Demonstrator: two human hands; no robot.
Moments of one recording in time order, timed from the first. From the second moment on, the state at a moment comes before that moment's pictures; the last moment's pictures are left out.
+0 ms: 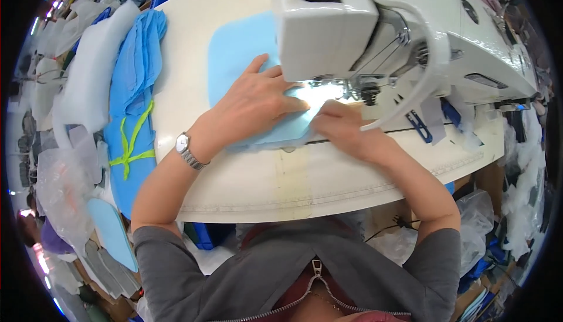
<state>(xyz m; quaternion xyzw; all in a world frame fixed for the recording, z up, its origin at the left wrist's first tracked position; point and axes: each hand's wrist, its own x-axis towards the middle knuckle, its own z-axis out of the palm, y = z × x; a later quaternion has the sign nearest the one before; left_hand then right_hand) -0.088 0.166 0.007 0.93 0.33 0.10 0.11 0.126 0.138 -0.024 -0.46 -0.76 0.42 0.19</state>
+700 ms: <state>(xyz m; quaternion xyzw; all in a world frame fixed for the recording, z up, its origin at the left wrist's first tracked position) -0.084 0.135 -0.012 0.94 0.26 0.22 0.08 0.160 0.144 -0.029 -0.35 -0.90 0.22 0.17</state>
